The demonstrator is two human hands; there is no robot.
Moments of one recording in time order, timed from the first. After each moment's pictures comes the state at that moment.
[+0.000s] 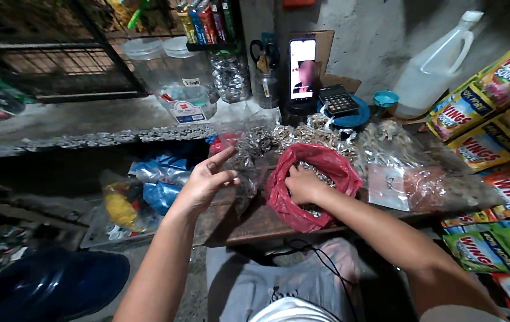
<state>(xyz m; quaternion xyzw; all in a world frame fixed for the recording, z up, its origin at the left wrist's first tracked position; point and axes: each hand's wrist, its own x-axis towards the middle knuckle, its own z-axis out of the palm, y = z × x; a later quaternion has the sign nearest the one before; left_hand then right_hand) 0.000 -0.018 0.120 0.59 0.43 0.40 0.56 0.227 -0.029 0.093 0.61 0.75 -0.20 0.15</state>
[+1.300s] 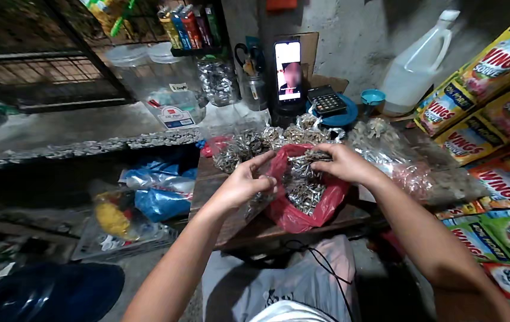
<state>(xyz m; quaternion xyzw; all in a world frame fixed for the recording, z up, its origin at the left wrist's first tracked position) 0.067 -0.033 0.133 0.68 0.35 0.27 0.59 0.322 -0.070 0.146 0.61 0.71 -0.26 -0.22</state>
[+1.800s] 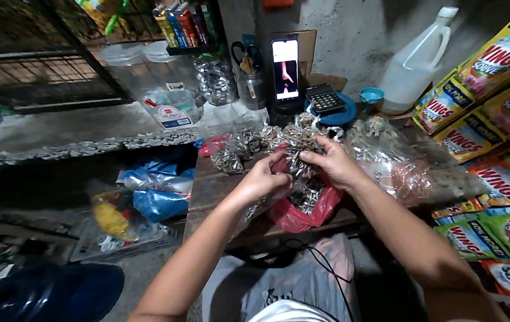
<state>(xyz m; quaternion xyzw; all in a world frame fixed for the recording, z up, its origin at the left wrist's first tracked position) 0.102 -0.027 0.125 0.68 0.34 0.24 0.60 0.292 -0.072 0.130 0.51 0.50 -0.47 -0.52</state>
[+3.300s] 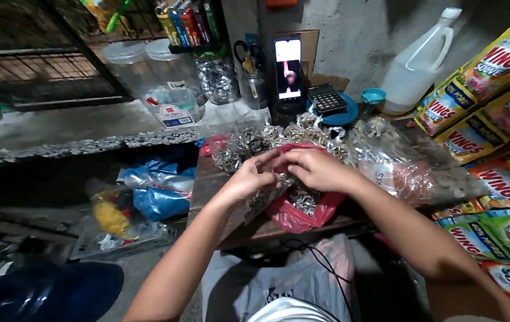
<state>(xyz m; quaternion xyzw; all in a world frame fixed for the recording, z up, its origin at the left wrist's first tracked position) 0.078 -0.017 0.119 0.65 0.34 0.26 0.62 0.273 -0.067 0.156 0.48 0.83 -0.22 -0.19</state>
